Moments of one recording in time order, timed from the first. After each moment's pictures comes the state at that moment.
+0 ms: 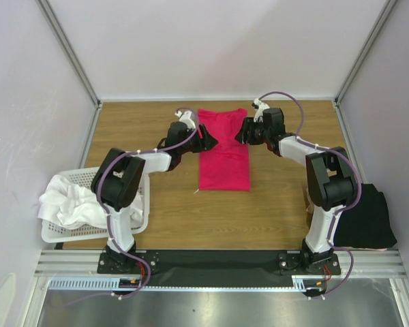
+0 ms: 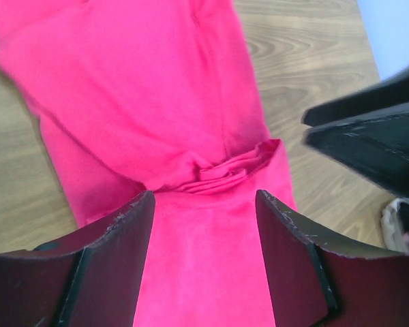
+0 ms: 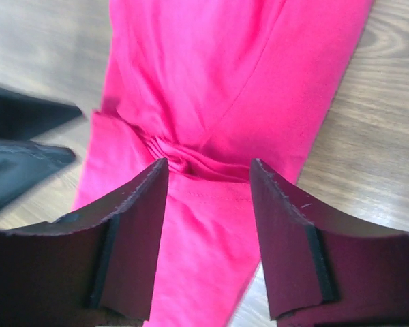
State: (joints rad) left arm -0.44 1.97 1.08 0.50 0.24 -0.61; right arm 0.29 1.91 1.24 0.12 -0.31 0.33
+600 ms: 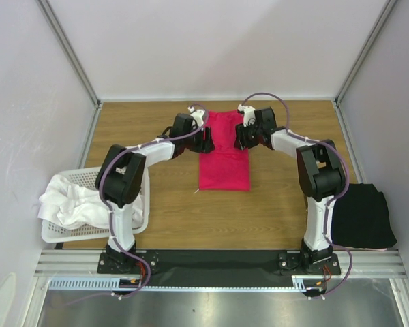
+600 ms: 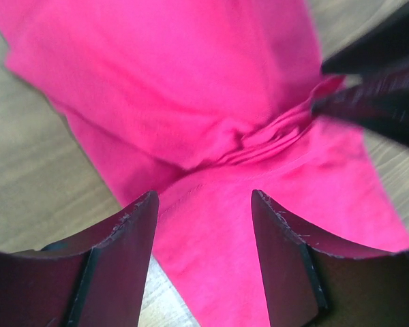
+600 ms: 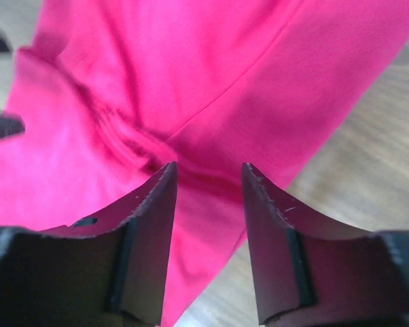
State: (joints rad) left arm -0.44 1.99 1.31 0.05 0.27 -0.23; right arm 0.32 2.04 1.38 -0.09 -0.37 -0.04
